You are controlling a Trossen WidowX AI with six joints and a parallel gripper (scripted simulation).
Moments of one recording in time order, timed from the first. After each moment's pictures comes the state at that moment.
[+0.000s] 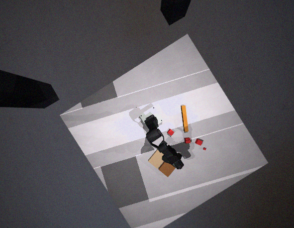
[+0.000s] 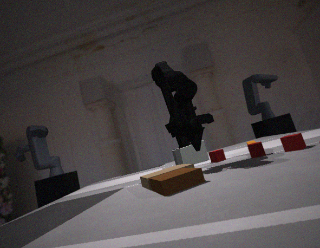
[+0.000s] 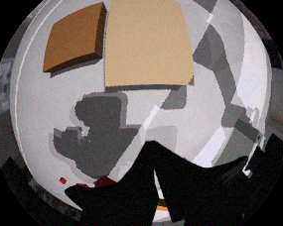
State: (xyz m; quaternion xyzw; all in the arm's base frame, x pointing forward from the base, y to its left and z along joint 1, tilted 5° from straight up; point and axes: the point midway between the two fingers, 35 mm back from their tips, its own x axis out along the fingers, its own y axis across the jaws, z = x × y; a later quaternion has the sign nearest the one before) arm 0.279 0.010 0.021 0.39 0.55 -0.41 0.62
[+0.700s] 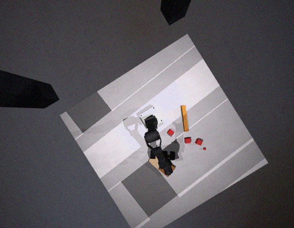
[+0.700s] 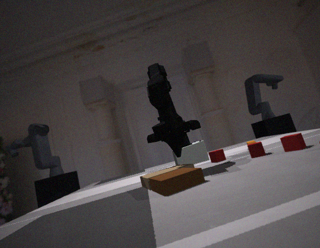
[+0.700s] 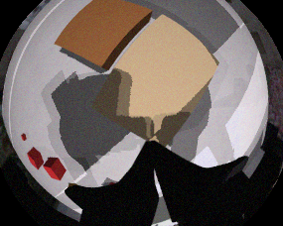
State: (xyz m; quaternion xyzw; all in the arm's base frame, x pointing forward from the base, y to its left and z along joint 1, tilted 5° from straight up) arm 0.279 -0.057 0.025 0.18 0.65 -0.22 0.71
